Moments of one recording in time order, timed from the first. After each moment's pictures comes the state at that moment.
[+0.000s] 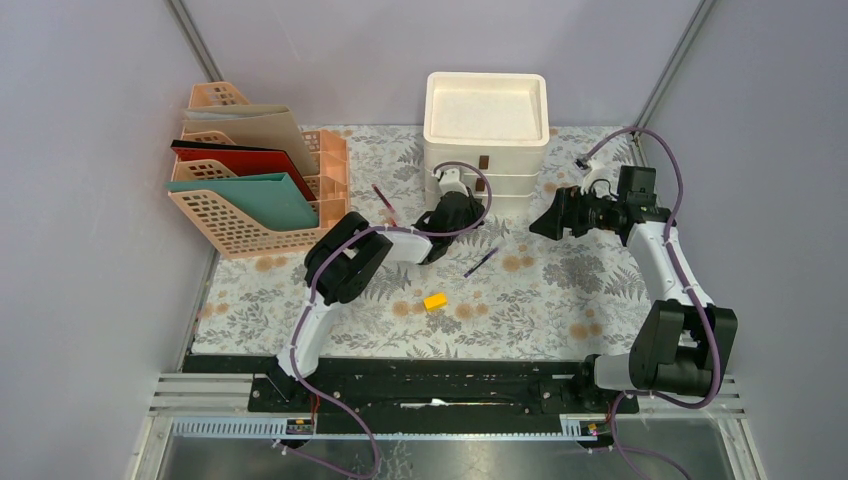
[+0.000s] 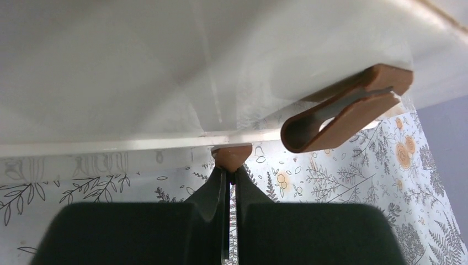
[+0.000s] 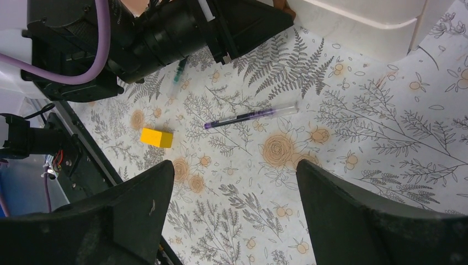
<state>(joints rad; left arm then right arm) -0.77 2.26 1.37 0.57 -0.25 -0.71 -0.15 1.36 1.00 -0.51 -0.90 -0.16</state>
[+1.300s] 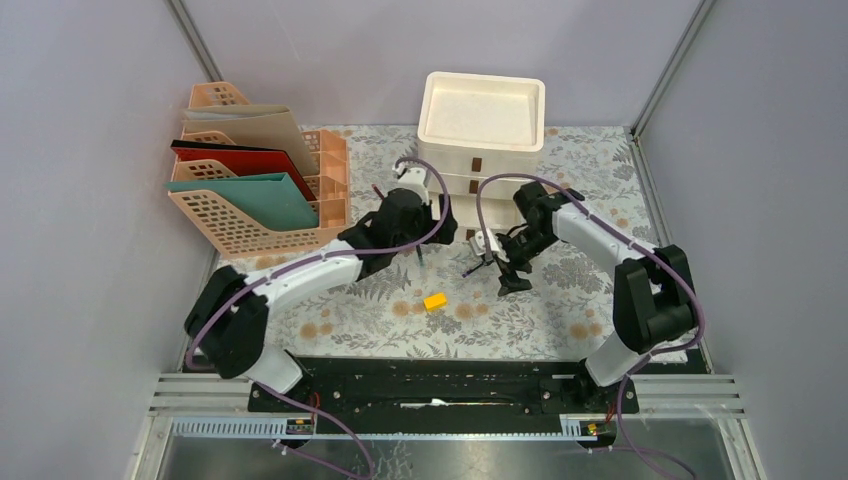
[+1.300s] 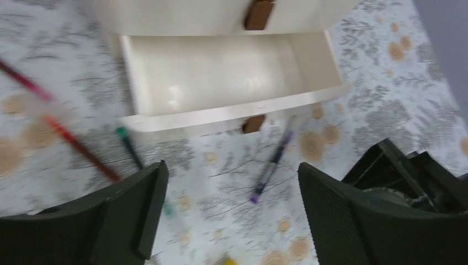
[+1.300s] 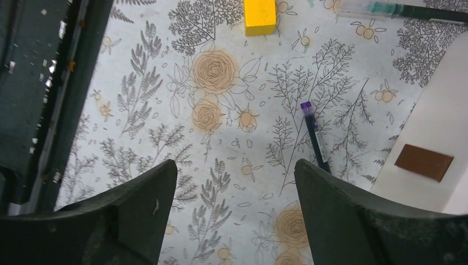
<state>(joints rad) -0.77 1.55 1.03 0.05 -0.13 -0.50 0.35 1.61 1.13 -1.05 -0.80 -1.51</state>
